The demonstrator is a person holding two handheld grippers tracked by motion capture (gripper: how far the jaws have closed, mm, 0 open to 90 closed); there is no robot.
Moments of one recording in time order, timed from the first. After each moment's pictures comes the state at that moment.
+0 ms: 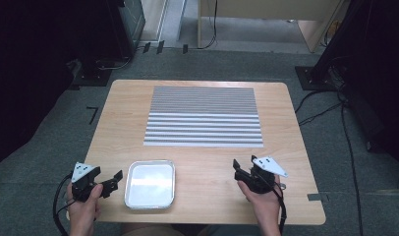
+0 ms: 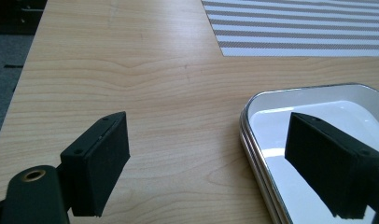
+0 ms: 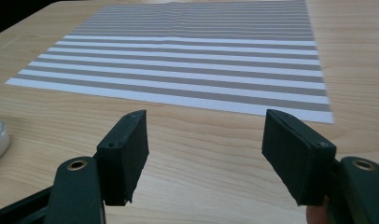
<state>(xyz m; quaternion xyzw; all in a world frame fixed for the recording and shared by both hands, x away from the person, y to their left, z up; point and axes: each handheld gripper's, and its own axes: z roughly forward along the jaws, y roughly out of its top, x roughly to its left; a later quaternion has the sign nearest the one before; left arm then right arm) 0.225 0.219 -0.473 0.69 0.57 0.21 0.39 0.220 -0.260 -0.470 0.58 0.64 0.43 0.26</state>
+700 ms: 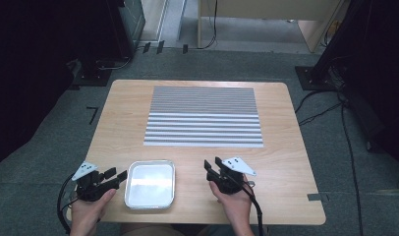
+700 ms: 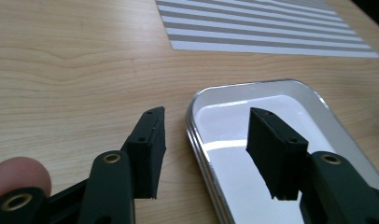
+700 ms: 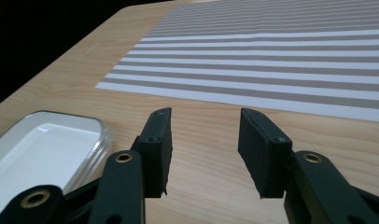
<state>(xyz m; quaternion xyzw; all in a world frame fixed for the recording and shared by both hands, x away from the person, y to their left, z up) 0.228 0.215 -0.471 0.70 0.55 0.12 0.44 0.225 -0.181 -0.474 0.55 0.65 0.49 0.19</state>
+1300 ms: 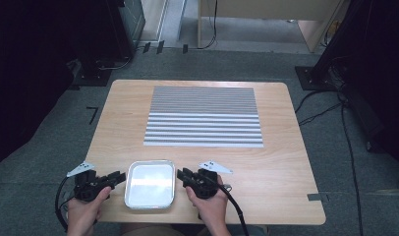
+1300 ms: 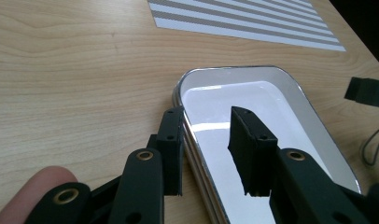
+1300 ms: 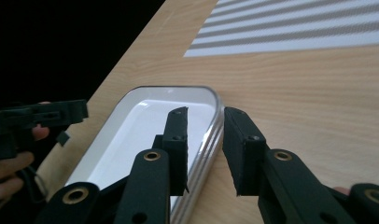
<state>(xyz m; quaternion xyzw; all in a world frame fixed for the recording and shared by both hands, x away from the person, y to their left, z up) 0.231 0.224 -0.473 0.70 0.56 0.05 0.45 0.225 -0.122 -0.489 0.56 0.65 0.52 0.01</state>
